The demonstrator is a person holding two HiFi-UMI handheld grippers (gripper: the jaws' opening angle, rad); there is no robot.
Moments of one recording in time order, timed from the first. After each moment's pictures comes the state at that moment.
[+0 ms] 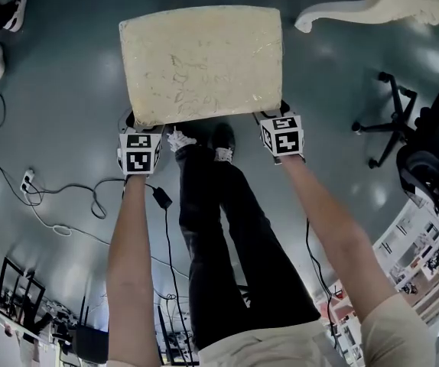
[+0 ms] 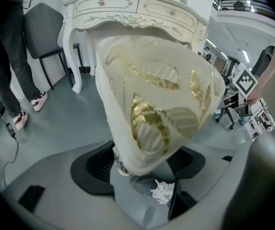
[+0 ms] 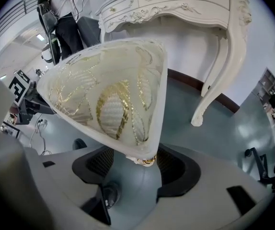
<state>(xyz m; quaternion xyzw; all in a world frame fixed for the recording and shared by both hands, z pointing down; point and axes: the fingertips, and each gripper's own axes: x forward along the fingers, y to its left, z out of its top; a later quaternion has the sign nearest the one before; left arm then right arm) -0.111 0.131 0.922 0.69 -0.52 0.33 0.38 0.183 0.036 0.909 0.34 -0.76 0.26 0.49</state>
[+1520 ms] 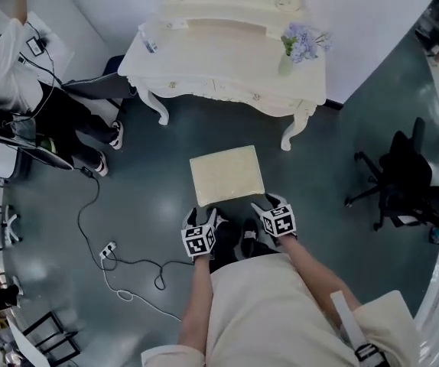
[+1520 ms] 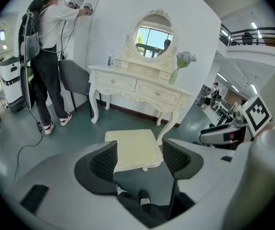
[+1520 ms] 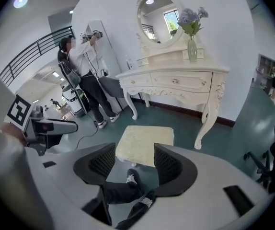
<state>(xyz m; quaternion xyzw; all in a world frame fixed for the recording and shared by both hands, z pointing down) -0.045 0.160 0.462 0.65 -0.65 0.18 0.36 0.147 0.096 0.475 0.32 -0.84 0.30 0.32</state>
